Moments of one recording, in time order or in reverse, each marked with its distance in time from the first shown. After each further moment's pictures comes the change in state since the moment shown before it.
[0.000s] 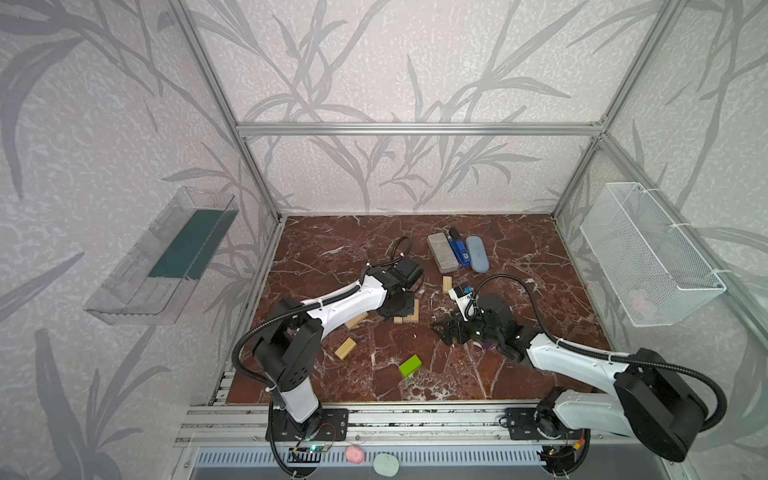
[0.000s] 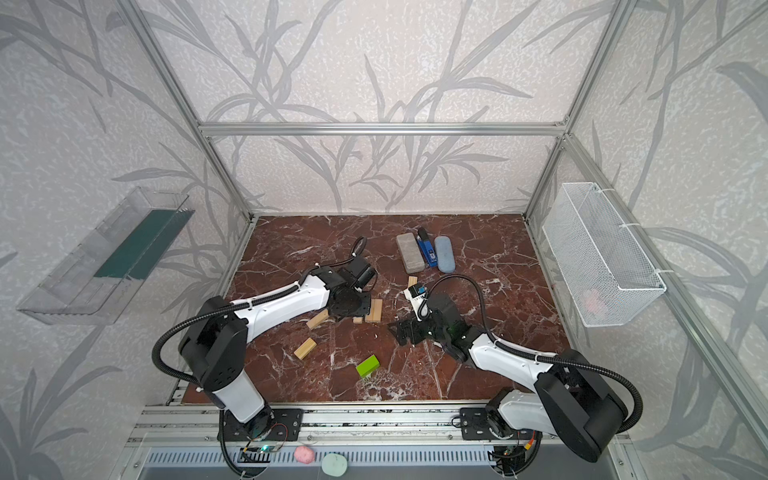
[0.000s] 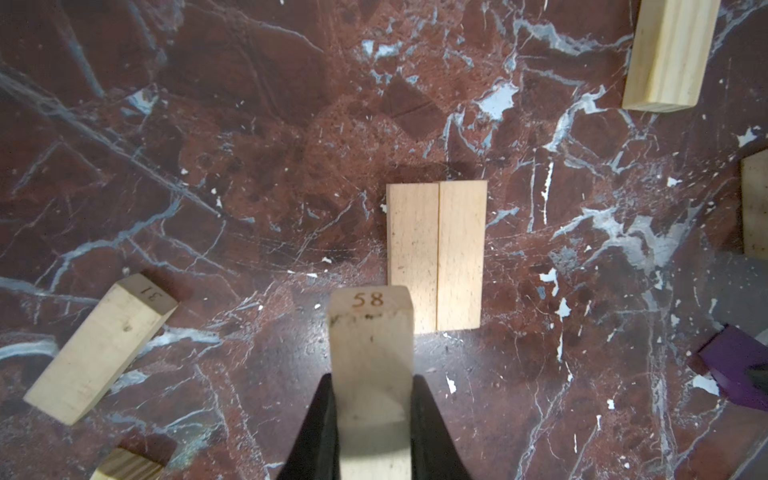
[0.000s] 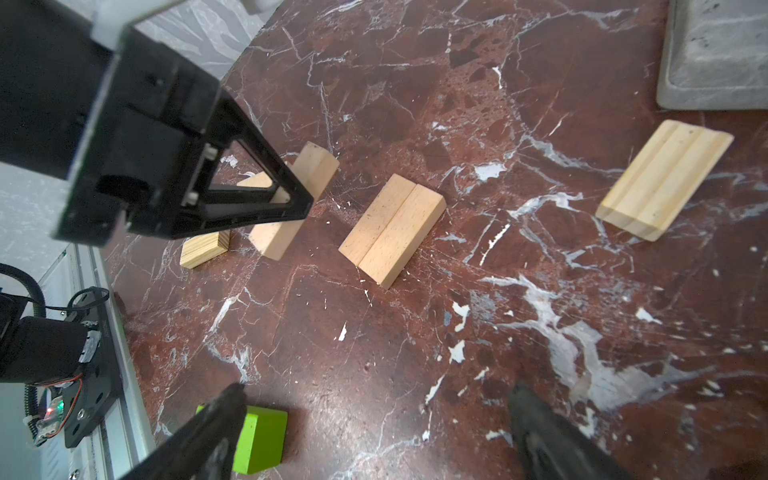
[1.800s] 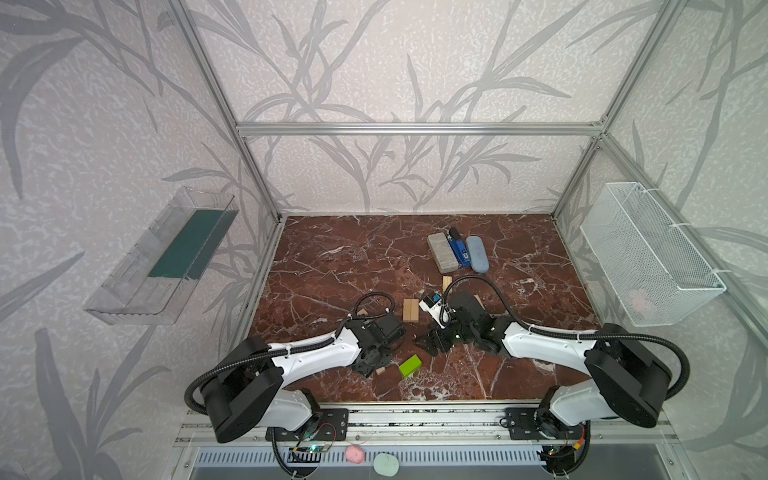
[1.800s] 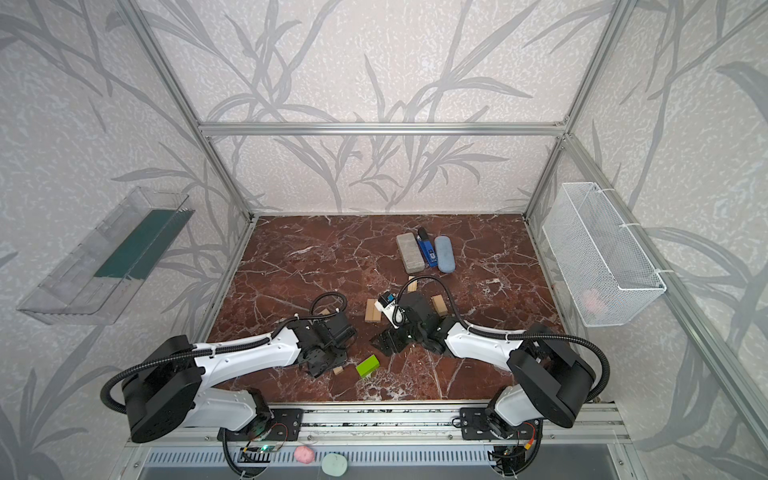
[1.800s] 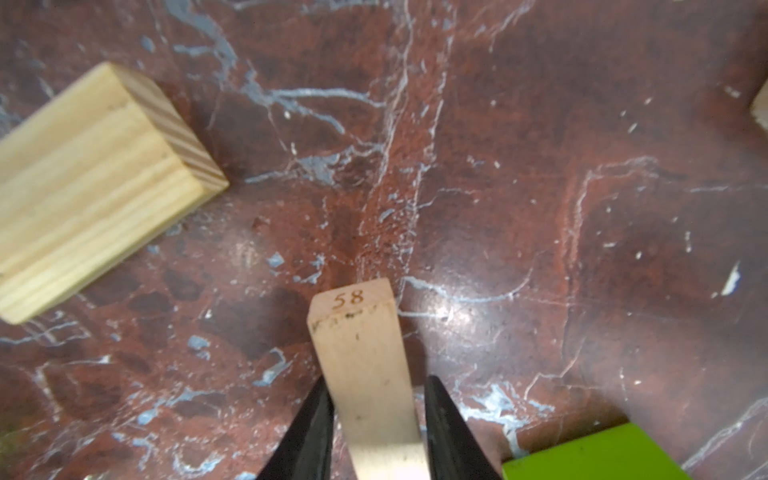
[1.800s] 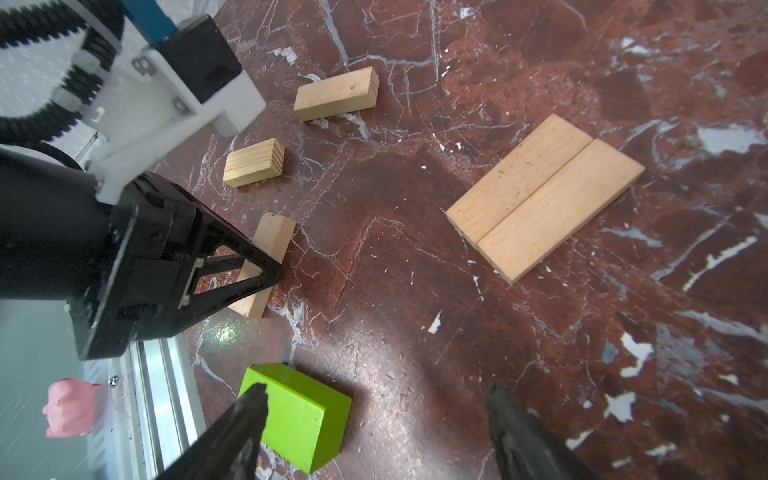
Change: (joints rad) left arm -0.173 -0.368 -0.587 0.093 -0.046 -0.598; right arm 0.154 0.200 0.182 -0.143 -0.084 -0.098
